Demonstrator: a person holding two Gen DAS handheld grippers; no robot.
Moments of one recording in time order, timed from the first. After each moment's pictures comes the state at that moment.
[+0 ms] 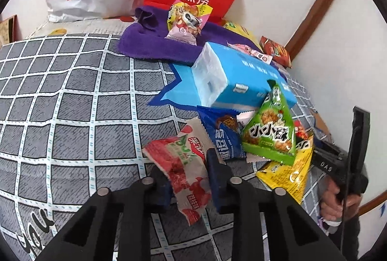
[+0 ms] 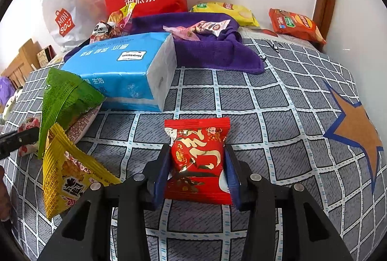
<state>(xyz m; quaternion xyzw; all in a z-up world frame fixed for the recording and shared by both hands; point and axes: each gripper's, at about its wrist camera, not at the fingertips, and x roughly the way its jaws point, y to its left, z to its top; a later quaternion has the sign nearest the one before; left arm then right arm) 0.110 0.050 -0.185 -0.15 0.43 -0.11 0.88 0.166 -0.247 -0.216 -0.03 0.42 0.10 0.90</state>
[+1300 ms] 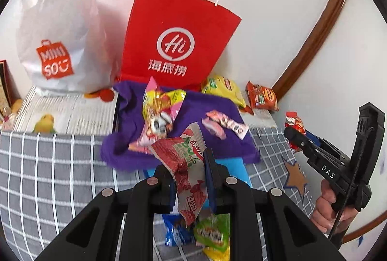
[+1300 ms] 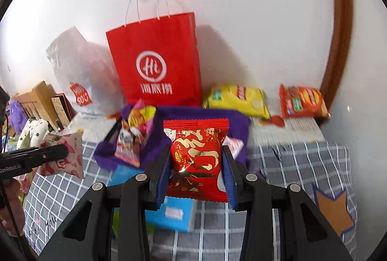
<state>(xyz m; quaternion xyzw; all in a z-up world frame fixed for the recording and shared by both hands) 0.209 0.042 -0.041 -0.15 0.40 -0.12 0.90 0.240 -0.210 -0.051 -0.01 0.33 0.13 0.93</state>
